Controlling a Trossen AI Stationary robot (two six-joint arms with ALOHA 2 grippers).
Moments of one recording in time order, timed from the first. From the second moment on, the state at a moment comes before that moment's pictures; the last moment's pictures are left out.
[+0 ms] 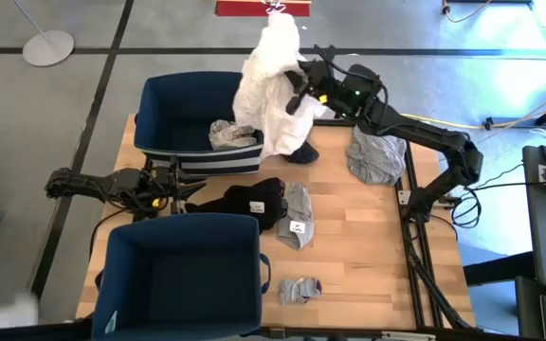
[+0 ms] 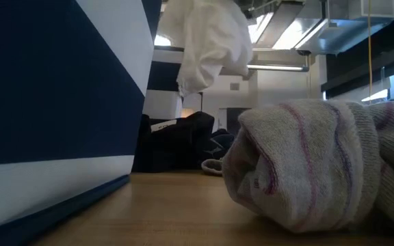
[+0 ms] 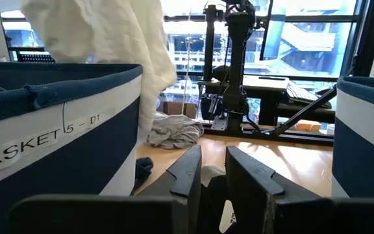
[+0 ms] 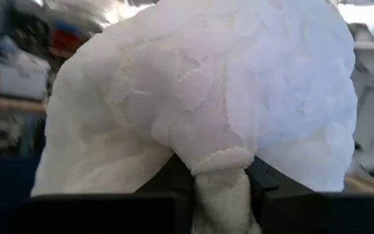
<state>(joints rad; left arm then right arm) -0.15 0.06 0.10 0.05 -0.37 0.01 -0.40 1.58 1.56 0.27 0.13 -0.32</state>
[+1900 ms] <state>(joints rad) -0.15 0.06 0.10 0.06 -0.37 0.03 -0.40 2.11 2.25 -0.47 -0.14 -0.23</state>
